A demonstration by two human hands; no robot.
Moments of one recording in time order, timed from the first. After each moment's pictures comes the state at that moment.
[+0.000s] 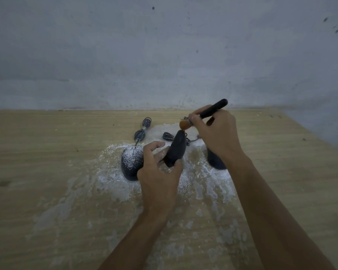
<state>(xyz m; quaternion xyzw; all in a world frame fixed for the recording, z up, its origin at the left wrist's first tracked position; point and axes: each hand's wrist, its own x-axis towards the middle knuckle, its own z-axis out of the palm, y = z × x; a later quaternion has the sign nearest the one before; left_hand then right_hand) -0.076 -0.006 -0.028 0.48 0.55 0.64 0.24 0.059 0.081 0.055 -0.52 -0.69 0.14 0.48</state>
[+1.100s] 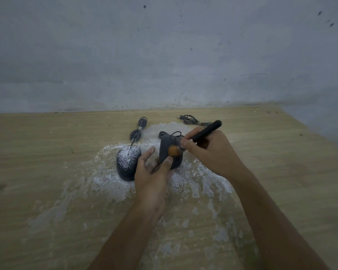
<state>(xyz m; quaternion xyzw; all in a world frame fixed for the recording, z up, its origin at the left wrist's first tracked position) -0.075 0.000 -0.016 0.21 0.47 0.65 0.56 0.077 0.053 0.024 -0.45 -0.75 0.26 0.41</state>
